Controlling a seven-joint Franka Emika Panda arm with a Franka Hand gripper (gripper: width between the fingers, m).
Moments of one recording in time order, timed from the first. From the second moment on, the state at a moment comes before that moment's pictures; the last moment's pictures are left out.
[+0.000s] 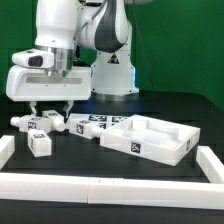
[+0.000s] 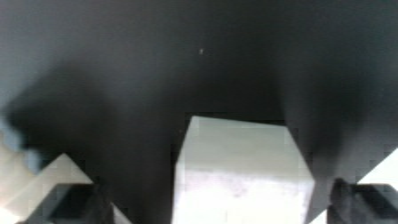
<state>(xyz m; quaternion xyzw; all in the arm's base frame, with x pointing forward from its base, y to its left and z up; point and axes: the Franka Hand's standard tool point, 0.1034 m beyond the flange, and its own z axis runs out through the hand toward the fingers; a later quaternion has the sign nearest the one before) 0.338 -0.166 0.011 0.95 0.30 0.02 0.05</state>
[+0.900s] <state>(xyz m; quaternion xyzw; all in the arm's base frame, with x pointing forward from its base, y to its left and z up) 0.434 -0.035 0.083 0.98 0.17 0.07 0.01</state>
